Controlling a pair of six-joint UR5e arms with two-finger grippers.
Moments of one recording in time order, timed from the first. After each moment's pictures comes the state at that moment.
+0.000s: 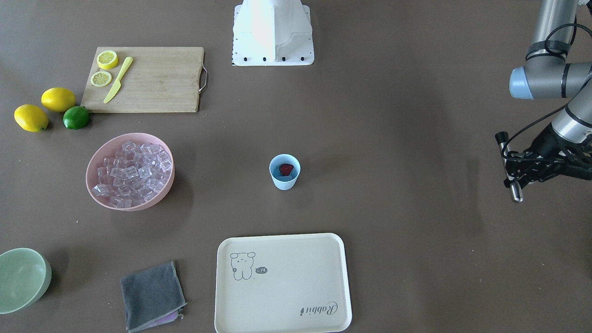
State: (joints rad) left arm -1.12 -1.72 -1.47 -2.41 -2.12 -0.65; right arm 1.72 -1.69 1.78 -1.66 2.32 -0.31
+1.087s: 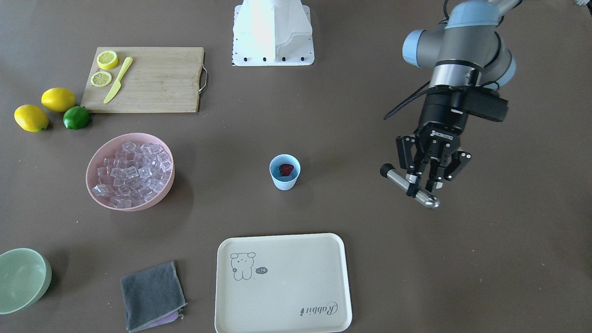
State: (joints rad) left arm -0.67 -2.03 -1.73 -2.43 -1.17 -1.01; right arm 1.73 -1.69 1.80 -1.66 2.30 -0.30
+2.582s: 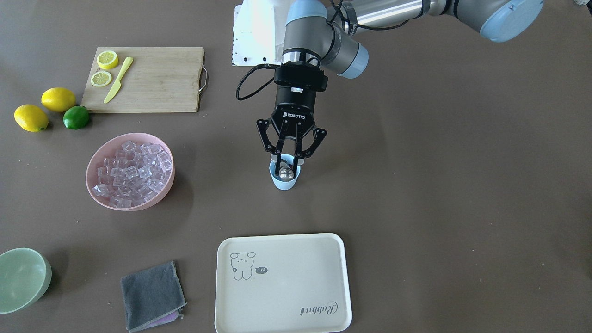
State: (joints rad) left arm -0.41 -2.33 -1.48 -2.33 -0.76 -0.99; right arm 1.73 -1.73 1.78 -1.66 2.33 -0.30
